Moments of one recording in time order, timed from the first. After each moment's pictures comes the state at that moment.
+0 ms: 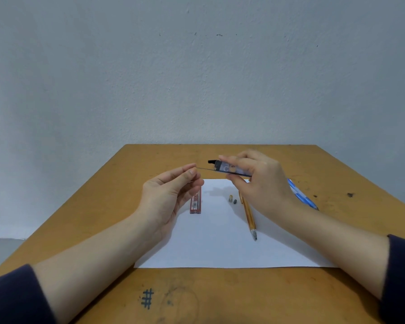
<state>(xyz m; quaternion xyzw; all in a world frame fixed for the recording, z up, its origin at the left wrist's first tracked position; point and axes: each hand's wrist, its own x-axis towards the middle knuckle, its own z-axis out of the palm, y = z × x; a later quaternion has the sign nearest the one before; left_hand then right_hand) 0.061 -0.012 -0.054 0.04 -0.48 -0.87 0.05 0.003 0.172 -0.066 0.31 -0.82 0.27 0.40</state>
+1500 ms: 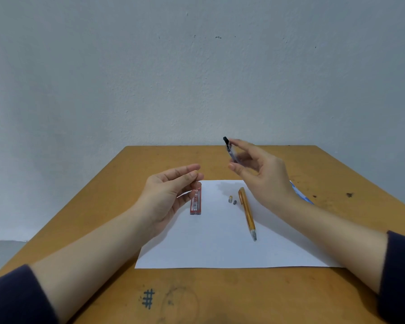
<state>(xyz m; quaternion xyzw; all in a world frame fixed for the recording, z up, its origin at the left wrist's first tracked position) 0.052 -0.022 -0.053 -0.01 -0.57 -0.82 0.00 0.010 0.171 -0.055 0.26 -0.78 0.50 0.27</state>
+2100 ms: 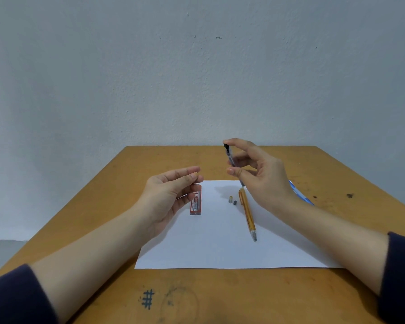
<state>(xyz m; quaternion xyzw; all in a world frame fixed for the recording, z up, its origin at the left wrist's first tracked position) 0.052 -0.022 -0.053 0.01 -0.58 -0.81 0.00 0.018 0.167 -0.050 0.28 -0.77 0.52 0.24</state>
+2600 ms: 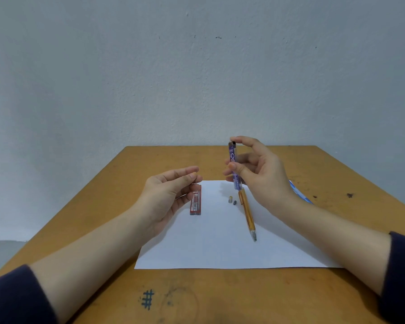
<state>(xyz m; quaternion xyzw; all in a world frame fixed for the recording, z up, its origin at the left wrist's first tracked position) 0.052 -0.022 -0.053 0.01 -0.57 -0.82 0.00 0.020 0.164 -0.047 0.23 -0.73 0.62 0.16</state>
